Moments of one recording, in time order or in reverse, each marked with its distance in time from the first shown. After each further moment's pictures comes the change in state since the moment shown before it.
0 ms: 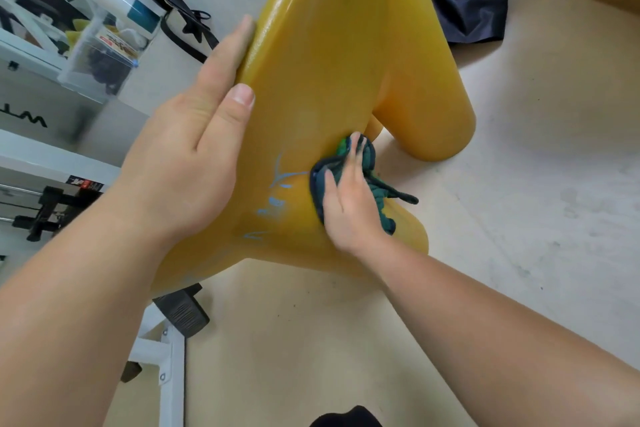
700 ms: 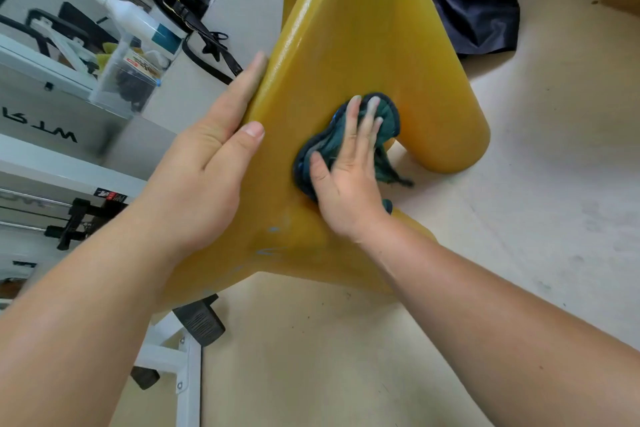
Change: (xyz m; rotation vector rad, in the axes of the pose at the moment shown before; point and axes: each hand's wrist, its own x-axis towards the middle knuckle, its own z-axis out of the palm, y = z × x) left_hand 0.002 0.000 -0.005 -0.161 -0.058 -0.109; right_hand 0.024 -0.052 -0.013 0.102 0.150 -0.159
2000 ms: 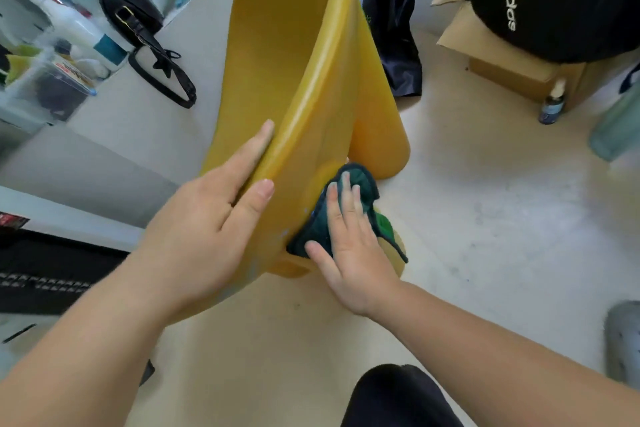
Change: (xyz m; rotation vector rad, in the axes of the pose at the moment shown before) left_hand -0.068 -0.009 -0.013 0.061 -0.100 0.160; right_hand -0.123 -0.017 -0.049 -0.512 -0.279 -0.041
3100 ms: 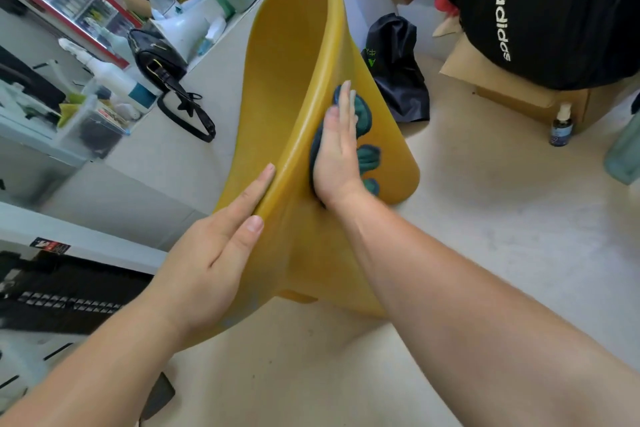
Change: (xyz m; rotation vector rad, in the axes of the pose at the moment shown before) left_hand 0.001 0.004 -0.001 -0.137 -0.030 -0.033; right_hand 0.148 -0.047 -0.078 0.708 0.473 0.176
